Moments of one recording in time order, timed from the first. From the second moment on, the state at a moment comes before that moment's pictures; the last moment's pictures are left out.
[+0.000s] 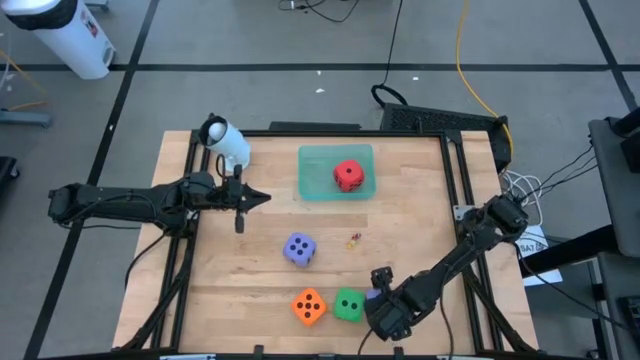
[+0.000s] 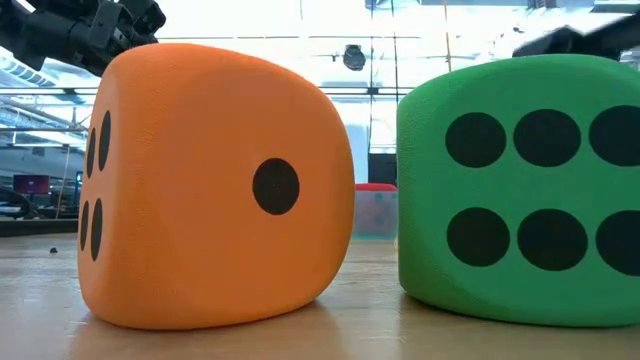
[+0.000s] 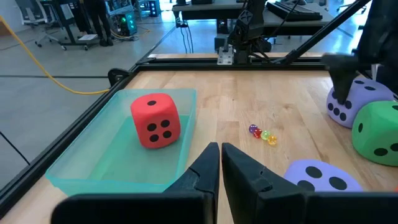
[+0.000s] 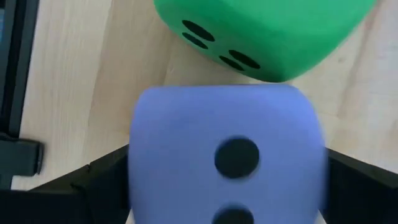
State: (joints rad) left arm 0.12 0.68 0.35 0.12 0.00 0.06; right arm 0.69 1.89 1.33 -0.86 0.15 0.40
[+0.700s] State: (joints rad) left arm 0.12 0.68 0.35 0.13 0.00 0.07; right arm 0.51 1.79 1.26 -1.01 0.21 0.27
